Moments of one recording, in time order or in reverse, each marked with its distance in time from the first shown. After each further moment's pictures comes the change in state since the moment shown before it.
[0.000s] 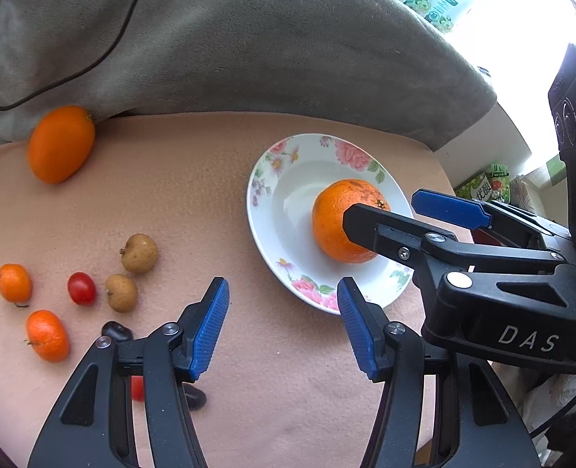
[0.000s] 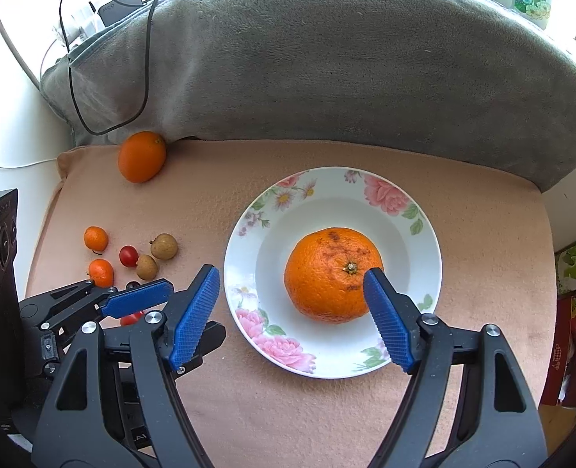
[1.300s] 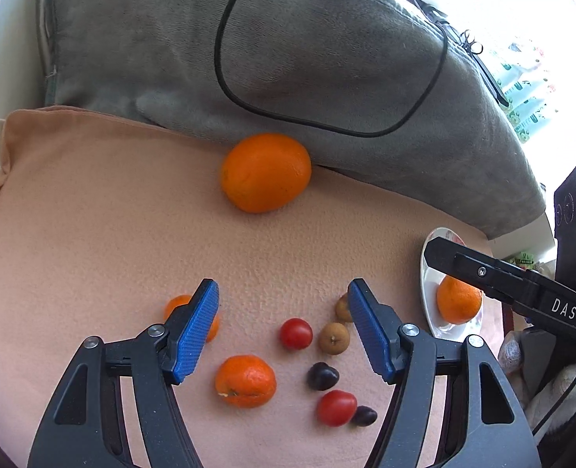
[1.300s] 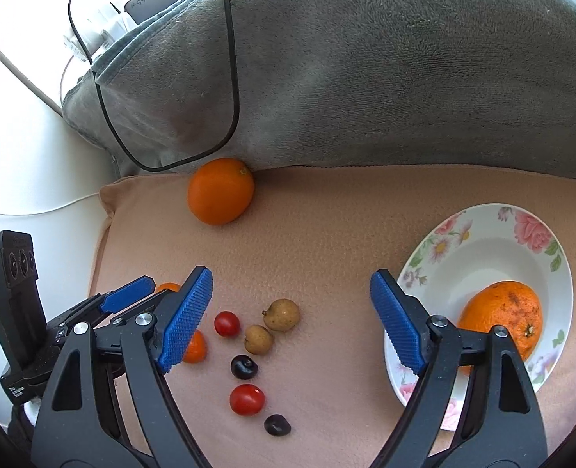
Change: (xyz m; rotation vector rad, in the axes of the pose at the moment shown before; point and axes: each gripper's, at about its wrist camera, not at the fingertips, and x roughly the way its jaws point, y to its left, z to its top) left arm -0.053 0.168 0.006 -0.244 -0.131 0.047; right arm 0.057 0.079 0.050 0.101 0.025 0.210
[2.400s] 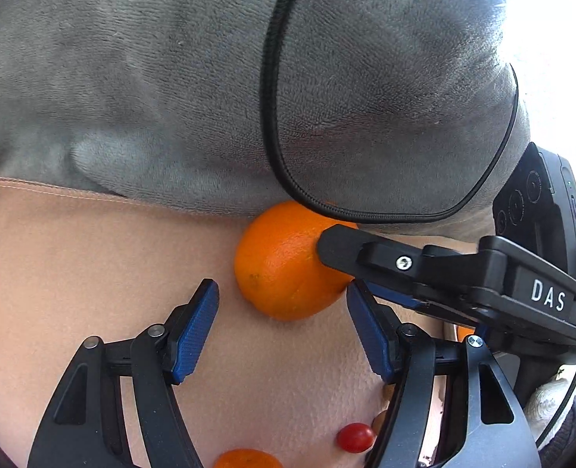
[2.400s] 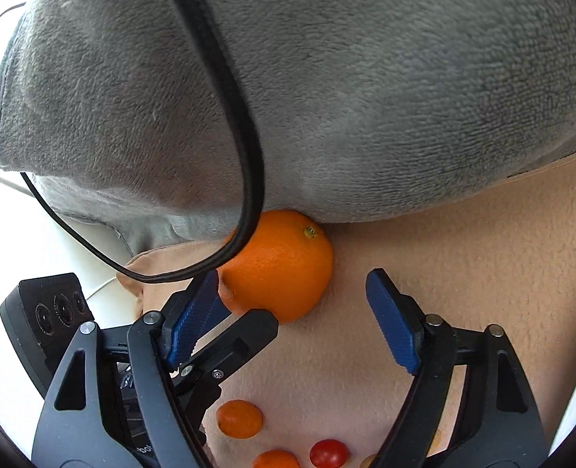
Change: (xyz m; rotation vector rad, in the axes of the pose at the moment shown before) left arm 0.061 0.058 0.059 0.092 -0.009 -0.161; right arm 0.112 0.023 0.033 0.247 -0.015 0.196
